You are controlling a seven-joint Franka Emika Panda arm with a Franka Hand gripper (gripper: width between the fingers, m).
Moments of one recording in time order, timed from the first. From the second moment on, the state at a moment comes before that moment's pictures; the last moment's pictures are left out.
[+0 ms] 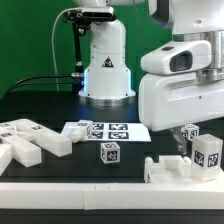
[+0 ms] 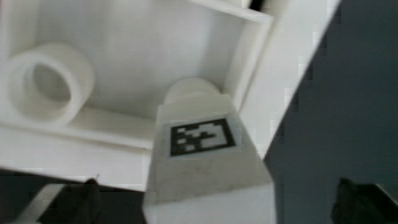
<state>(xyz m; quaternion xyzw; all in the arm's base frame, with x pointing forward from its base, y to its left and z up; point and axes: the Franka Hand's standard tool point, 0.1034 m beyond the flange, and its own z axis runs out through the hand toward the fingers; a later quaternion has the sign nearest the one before) 0.609 0.120 0.080 -0.99 -0.12 -0.04 0.06</state>
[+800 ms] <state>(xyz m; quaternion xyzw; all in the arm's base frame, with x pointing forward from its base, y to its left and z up) 0.611 0.121 0.079 -0.92 0.38 -0.03 0.07</state>
